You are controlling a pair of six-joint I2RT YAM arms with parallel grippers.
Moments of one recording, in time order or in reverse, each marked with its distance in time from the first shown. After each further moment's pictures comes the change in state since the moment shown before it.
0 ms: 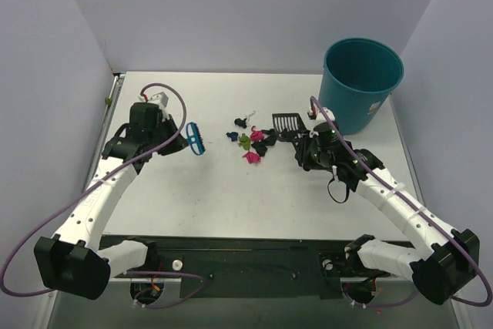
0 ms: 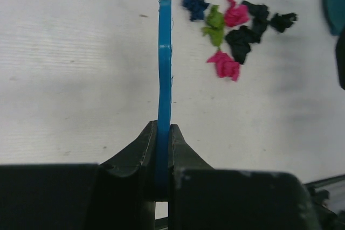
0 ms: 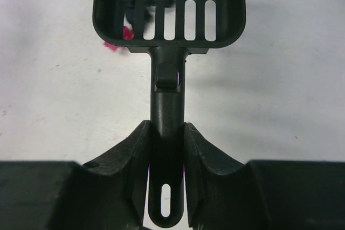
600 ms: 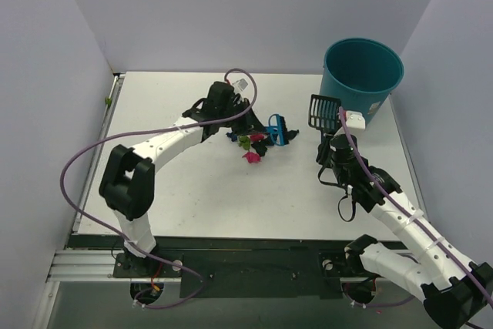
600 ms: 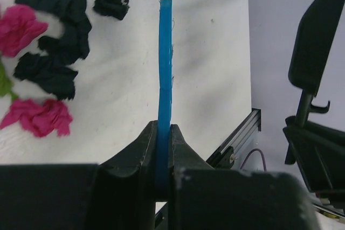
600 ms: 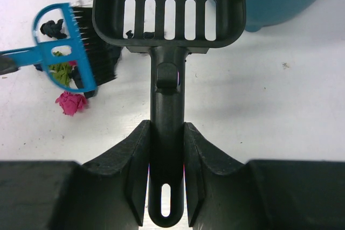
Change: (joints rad) left arm -0.320 0.605 0.306 0.435 0.359 -0.296; right arm 0.005 -0.227 -0.148 0.087 0.407 0.085
